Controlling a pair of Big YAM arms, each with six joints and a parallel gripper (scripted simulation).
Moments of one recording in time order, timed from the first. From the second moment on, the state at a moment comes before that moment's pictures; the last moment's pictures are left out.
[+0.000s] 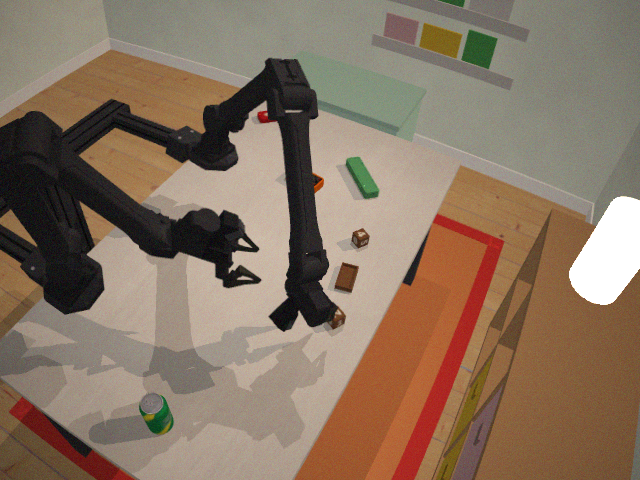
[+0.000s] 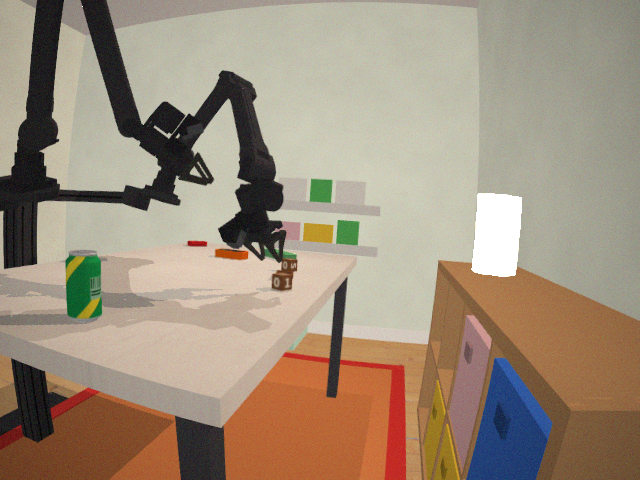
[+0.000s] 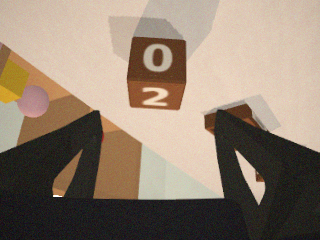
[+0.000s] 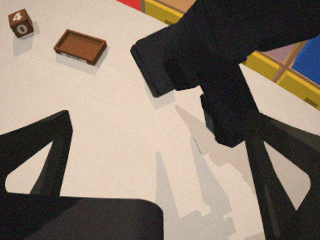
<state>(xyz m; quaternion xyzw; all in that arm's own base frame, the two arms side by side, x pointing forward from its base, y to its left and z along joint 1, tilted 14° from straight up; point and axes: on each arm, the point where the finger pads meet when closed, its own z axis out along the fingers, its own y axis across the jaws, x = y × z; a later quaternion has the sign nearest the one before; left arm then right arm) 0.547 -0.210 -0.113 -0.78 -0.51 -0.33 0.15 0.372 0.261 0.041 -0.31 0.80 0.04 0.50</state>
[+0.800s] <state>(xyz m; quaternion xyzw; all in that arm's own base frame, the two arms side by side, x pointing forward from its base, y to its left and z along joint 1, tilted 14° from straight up) 0.569 -0.216 -0.122 -0.49 -0.82 -0.30 -0.05 0.372 0.261 0.041 -0.31 0.80 0.04 0.50</state>
